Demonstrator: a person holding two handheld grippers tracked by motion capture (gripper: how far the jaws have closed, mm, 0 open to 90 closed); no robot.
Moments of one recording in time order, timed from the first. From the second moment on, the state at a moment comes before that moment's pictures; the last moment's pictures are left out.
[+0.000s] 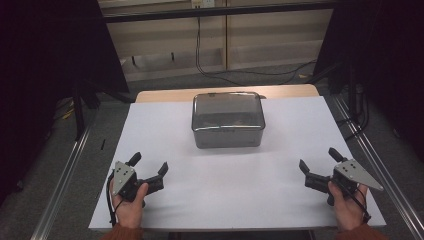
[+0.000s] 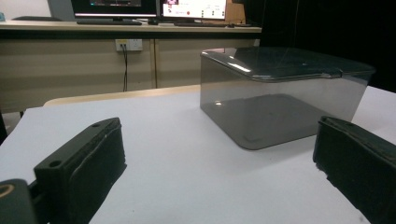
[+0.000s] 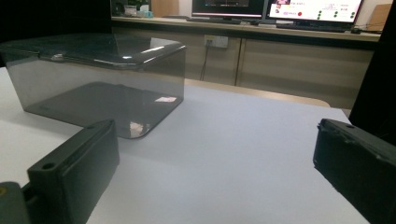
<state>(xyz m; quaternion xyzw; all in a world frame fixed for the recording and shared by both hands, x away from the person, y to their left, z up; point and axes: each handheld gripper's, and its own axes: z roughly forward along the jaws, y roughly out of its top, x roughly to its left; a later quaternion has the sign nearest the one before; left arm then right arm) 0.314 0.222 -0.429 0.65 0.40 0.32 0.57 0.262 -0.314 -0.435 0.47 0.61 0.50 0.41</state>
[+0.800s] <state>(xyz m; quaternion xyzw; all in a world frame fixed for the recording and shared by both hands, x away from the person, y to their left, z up) 0.313 0.219 -0.430 0.65 0.40 0.31 0.57 0.269 -0.304 -0.438 0.46 0.62 0.52 0.37</state>
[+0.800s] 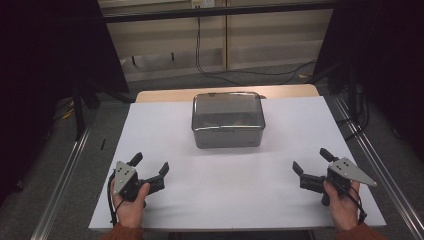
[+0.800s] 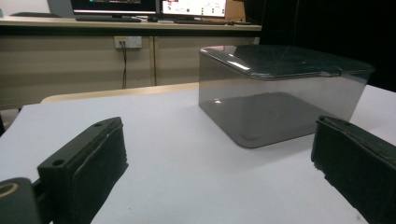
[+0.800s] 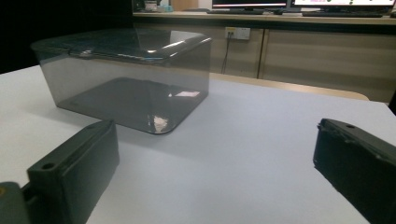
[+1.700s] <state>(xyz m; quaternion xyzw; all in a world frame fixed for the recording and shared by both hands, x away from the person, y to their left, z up) 0.314 0.217 -0.429 0.65 0.40 0.30 0.57 0.294 -0.263 -0.435 0.43 0.63 0.55 0.34</state>
